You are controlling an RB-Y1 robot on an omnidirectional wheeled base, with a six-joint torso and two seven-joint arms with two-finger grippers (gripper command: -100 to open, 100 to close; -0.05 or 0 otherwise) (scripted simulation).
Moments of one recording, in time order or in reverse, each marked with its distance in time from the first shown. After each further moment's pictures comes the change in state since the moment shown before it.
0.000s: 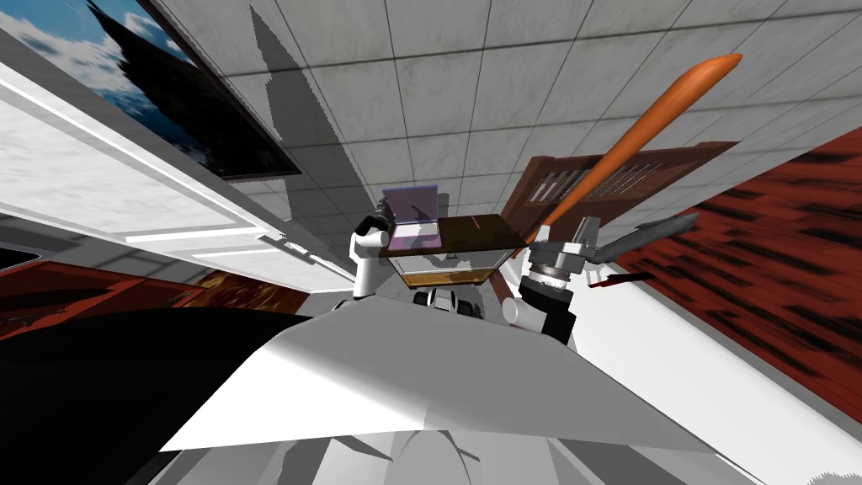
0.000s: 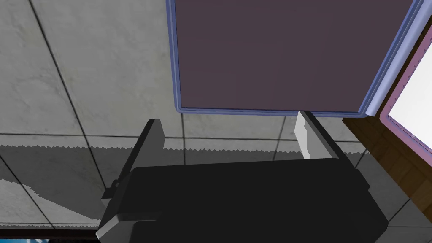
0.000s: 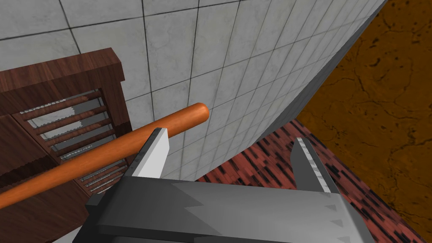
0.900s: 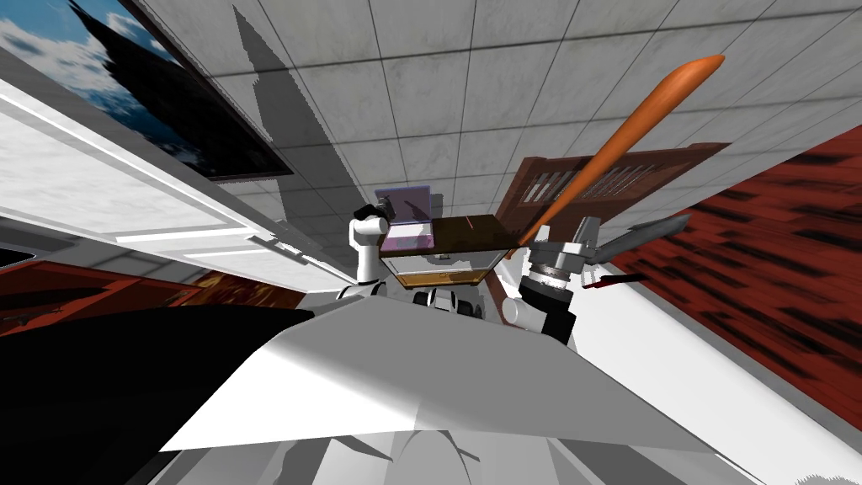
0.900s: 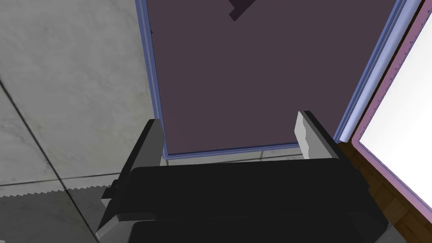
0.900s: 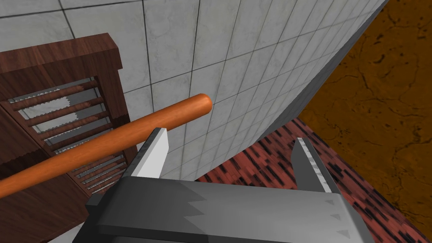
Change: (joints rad) left arm -0.172 0.019 0.056 0.079 -0.006 0.246 -0.034; right arm 0.000 0.000 0.000 0.000 0.000 0.000 0.000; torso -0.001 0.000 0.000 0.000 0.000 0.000
